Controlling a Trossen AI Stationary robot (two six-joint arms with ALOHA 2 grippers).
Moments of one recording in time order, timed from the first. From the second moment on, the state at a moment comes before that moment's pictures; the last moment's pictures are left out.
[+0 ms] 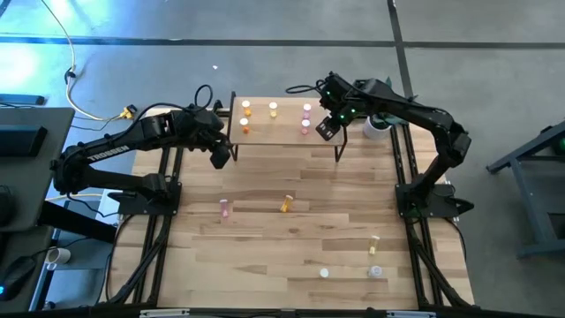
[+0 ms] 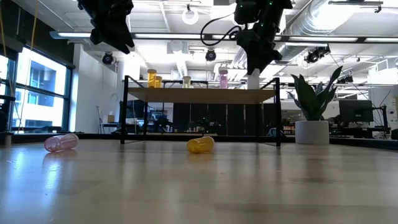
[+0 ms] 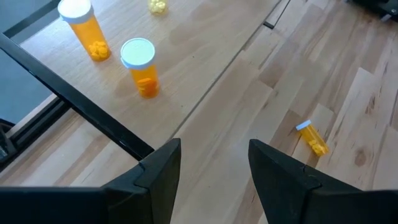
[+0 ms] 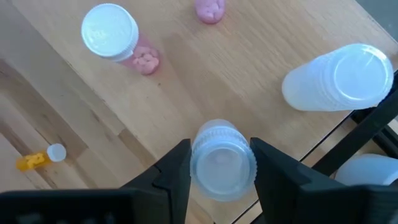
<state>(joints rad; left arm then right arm) 0.50 1.02 1.06 -0.85 -0.09 -0.22 -0.55 1.66 1.62 -1.14 0.01 0.20</state>
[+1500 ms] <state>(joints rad) 0.43 1.02 1.06 -0.92 -0.09 -0.54 -0.54 1.47 1.62 -1.09 0.05 0.20</state>
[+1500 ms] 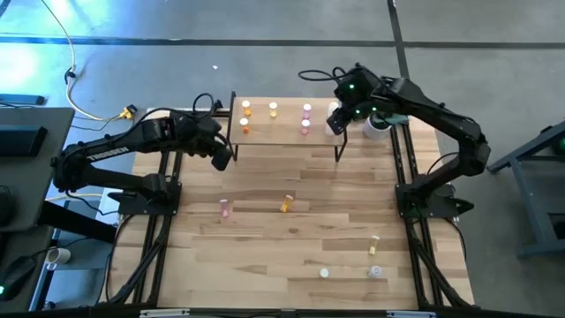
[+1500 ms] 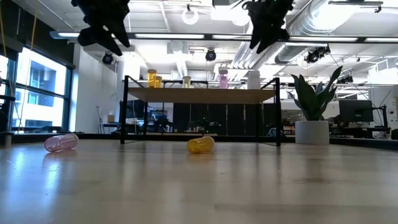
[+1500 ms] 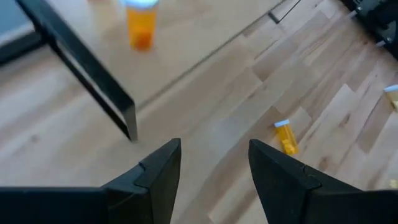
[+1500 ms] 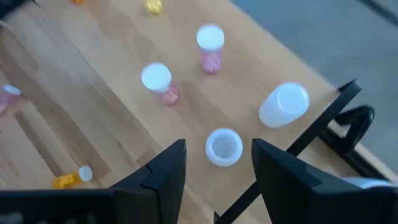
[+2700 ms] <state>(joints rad) -0.18 1.17 1.06 -1.08 -0.22 -1.44 -0.50 1.39 1.62 -1.19 -0.11 0.03</state>
